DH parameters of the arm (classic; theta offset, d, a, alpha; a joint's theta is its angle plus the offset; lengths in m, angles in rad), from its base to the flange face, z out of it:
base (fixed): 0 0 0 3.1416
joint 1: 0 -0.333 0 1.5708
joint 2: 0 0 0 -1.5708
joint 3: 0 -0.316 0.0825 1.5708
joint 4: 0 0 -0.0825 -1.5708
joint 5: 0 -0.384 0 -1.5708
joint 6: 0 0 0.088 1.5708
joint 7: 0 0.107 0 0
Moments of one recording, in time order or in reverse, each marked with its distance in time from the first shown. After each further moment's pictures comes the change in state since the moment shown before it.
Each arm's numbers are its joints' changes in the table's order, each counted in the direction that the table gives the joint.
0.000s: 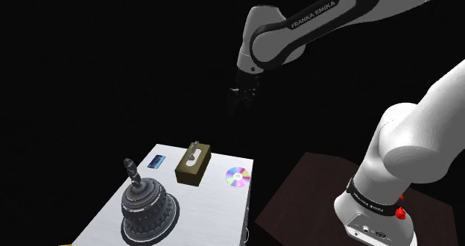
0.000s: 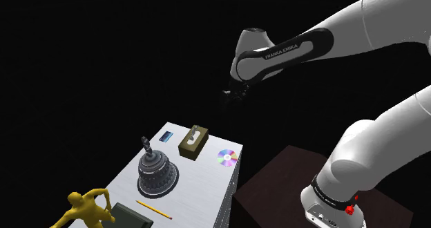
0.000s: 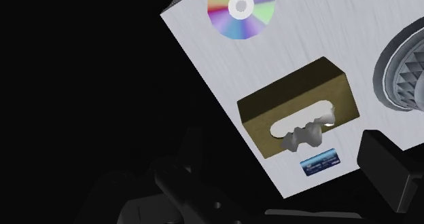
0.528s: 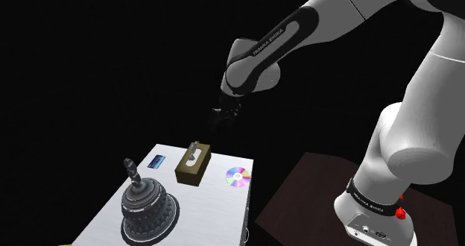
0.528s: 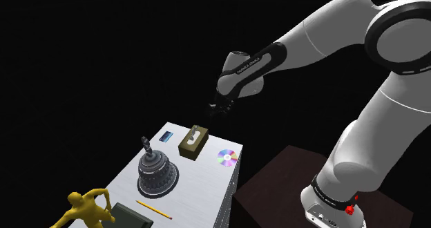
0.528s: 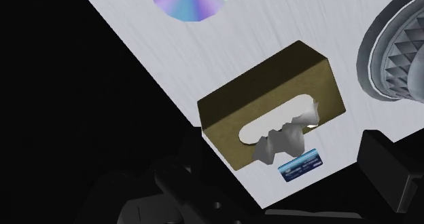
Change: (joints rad) arm -0.071 0.293 0.004 -0.059 -0.206 0.257 -0.106
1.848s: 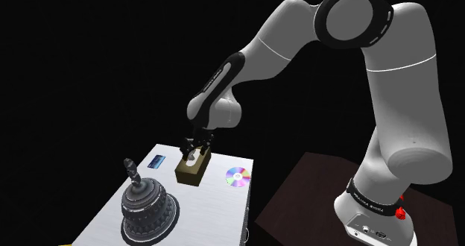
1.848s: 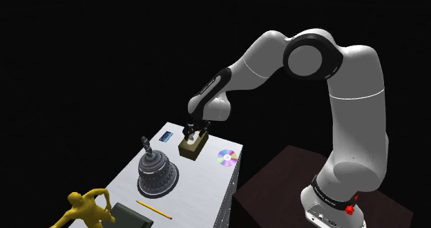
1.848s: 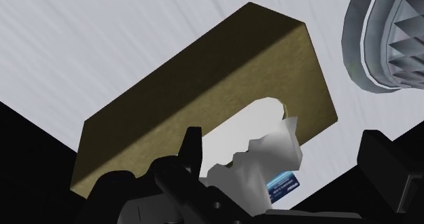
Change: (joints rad) arm -0.002 0.515 -0.140 -0.308 -0.372 0.245 -0.251
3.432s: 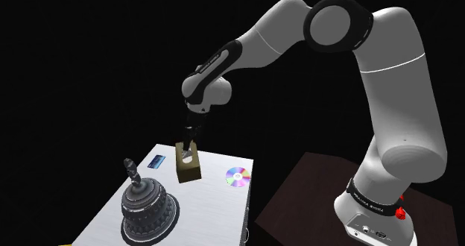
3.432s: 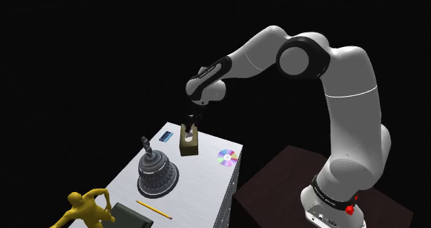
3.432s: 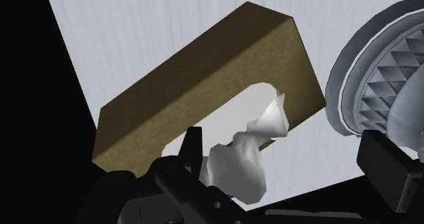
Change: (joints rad) arm 0.098 0.070 0.015 -0.261 0.239 -0.403 -0.298
